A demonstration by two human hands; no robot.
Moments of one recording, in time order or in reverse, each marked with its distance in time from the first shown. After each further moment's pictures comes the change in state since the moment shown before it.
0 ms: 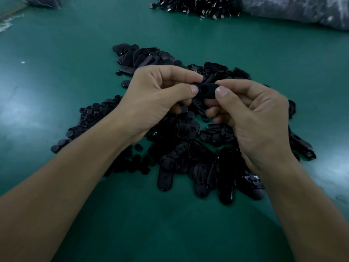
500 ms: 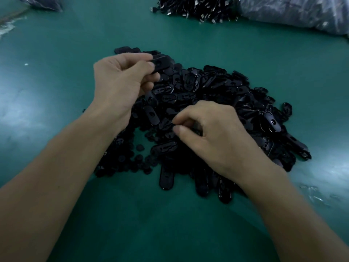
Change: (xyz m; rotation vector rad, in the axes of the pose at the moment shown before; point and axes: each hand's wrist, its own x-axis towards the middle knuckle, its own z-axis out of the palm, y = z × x) left_hand 0.013 0.004 -0.029 -0.106 0.508 -0.064; right_hand -0.009 -0.009 0.024 -0.861 -0.441 -0.189
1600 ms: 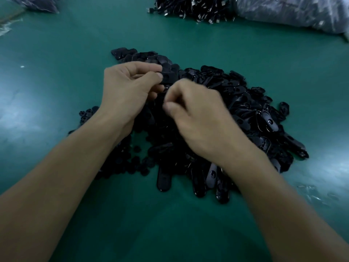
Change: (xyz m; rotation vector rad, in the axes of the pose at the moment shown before) left_hand -0.005 -0.011 0.008 0.109 -0.083 0.034; right_hand 0.027 -0.024 -0.001 0.214 0.021 0.107
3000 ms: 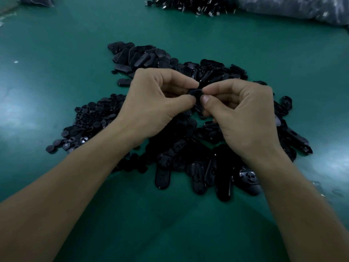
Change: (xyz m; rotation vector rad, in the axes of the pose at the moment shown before) left_hand -0.030 0.006 0.017 0.215 -0.369 0.192; right_hand -0.018 0.043 -0.018 0.294 0.369 0.046
